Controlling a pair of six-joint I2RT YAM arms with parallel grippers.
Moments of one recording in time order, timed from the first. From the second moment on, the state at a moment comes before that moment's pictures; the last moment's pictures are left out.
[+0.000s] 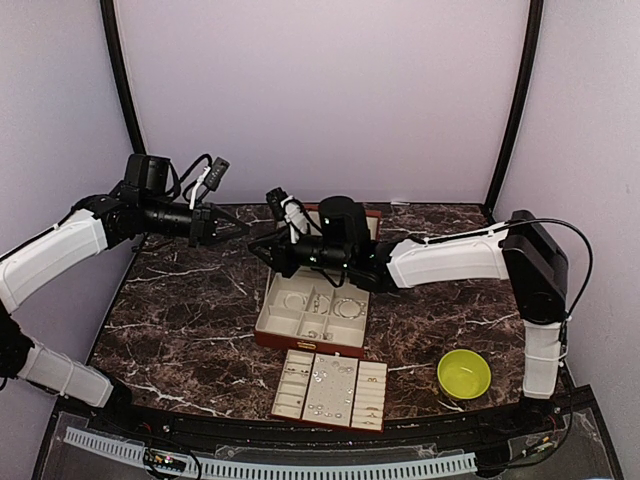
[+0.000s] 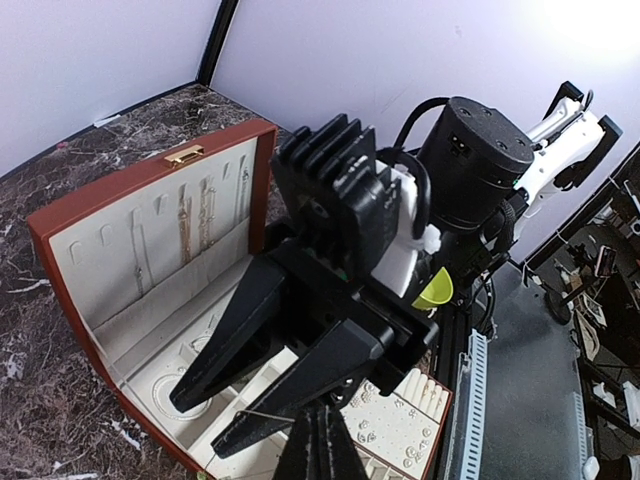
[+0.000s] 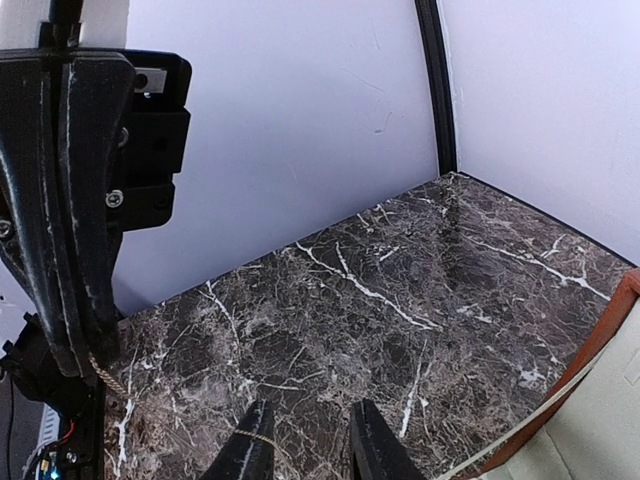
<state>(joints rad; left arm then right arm) -0.38 1.29 1.13 -0.39 0.89 0.00 1.00 2.00 1.43 0.43 -0.25 0.19</state>
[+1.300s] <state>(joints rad) -0.49 1.42 1.05 0.05 0.76 0.11 0.98 1.62 1.45 0.01 0.29 0.03</state>
